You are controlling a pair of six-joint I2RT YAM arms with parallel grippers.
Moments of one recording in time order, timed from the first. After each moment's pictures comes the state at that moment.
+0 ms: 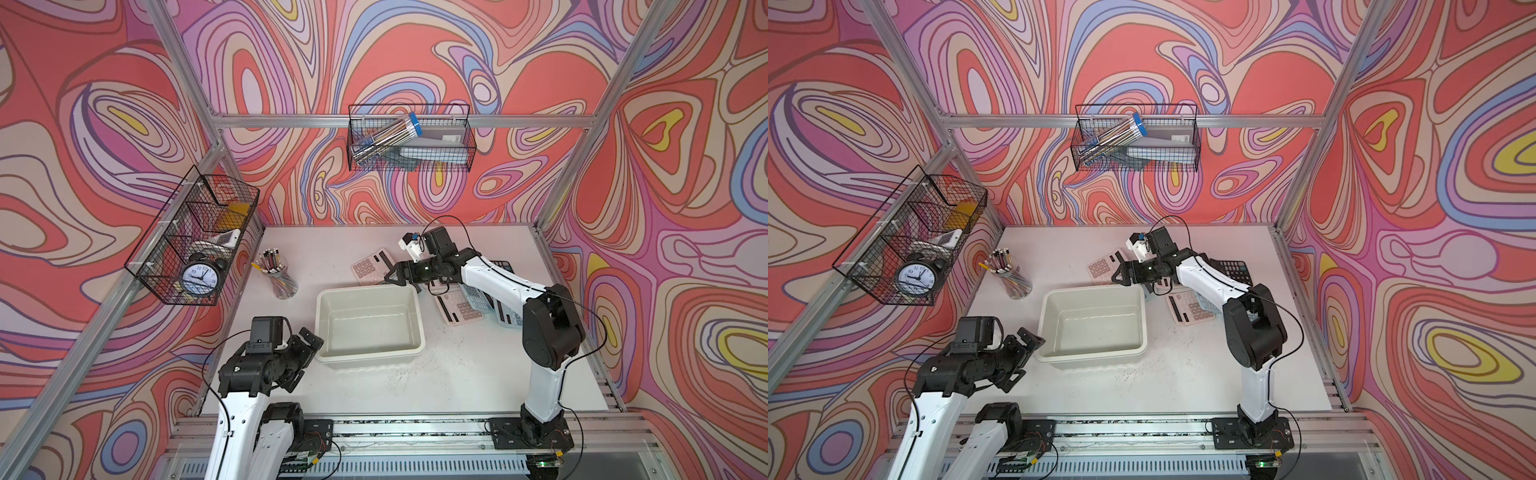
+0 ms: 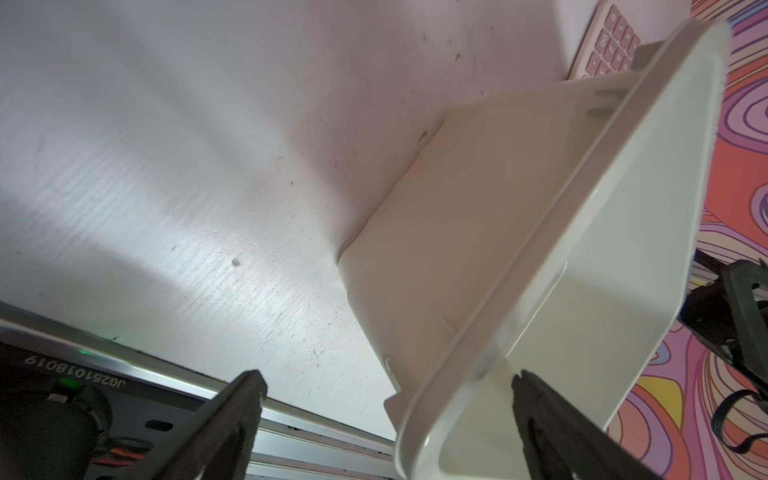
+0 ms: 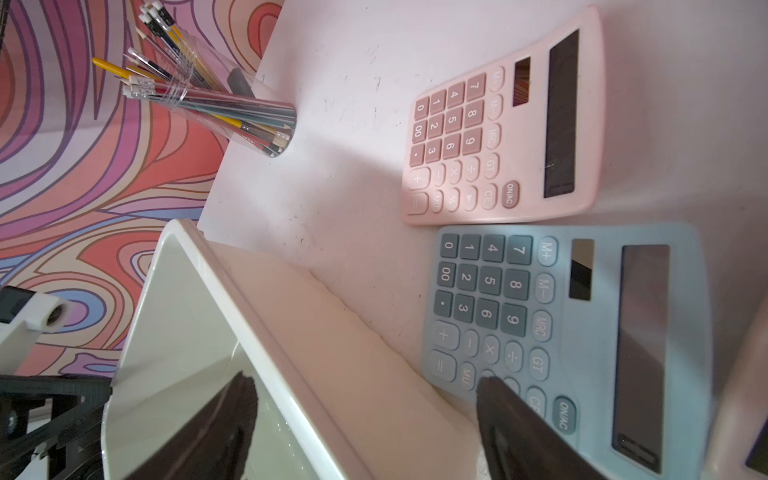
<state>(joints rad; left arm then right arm) 0.04 0.64 0.70 -1.16 0.33 -0.97 0.52 1.93 1.53 -0.44 -0.56 0.28</state>
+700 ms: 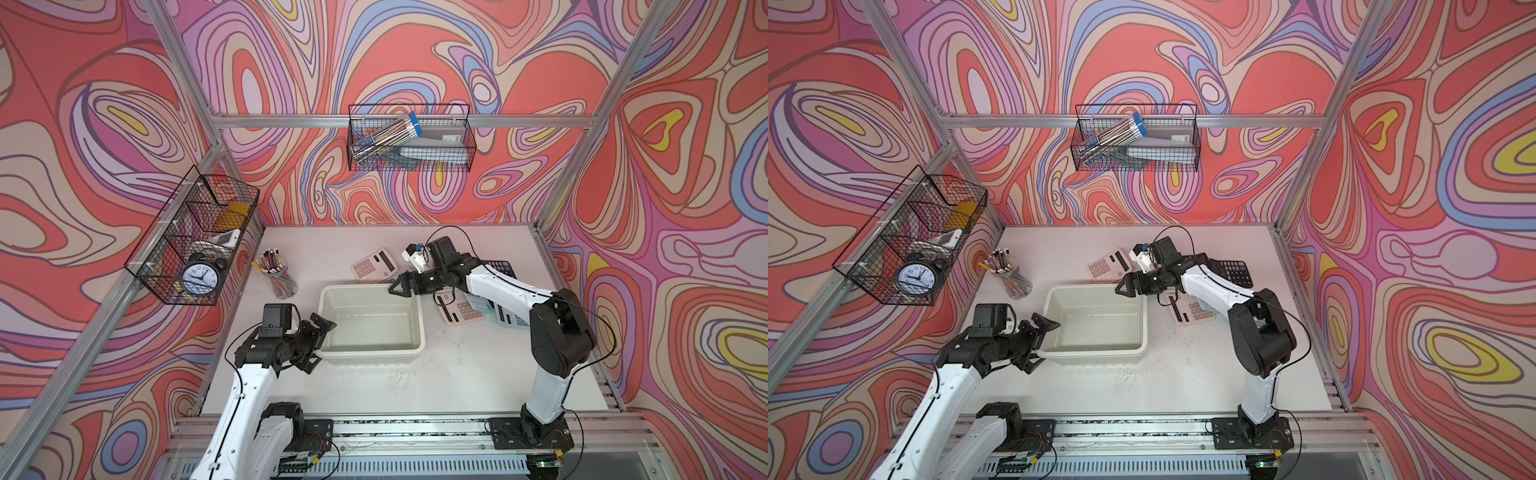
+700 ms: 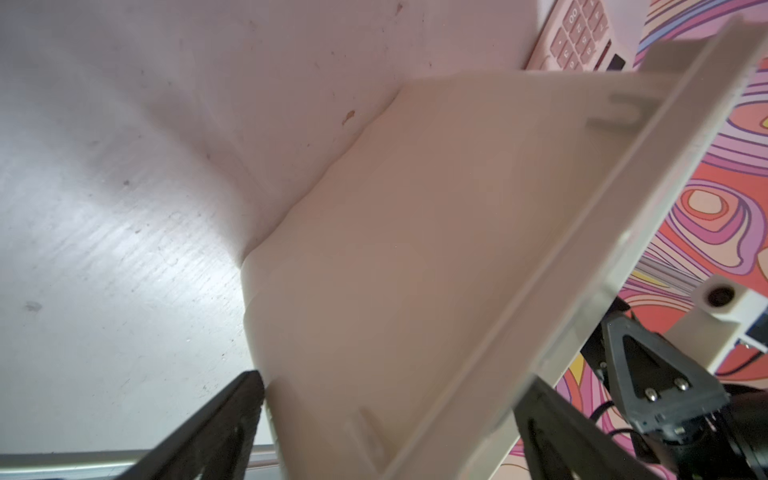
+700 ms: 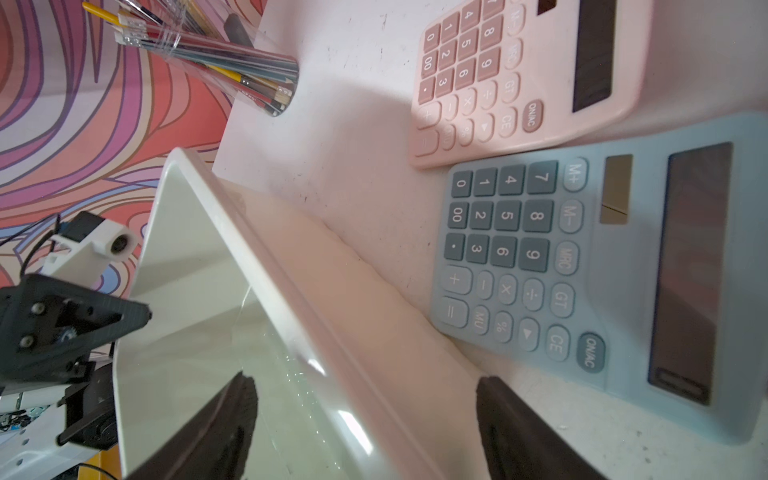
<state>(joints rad) 0.02 0.87 0.66 -0.83 0.45 -1.10 0.52 1.83 1.36 -0.40 -0.61 0.29</state>
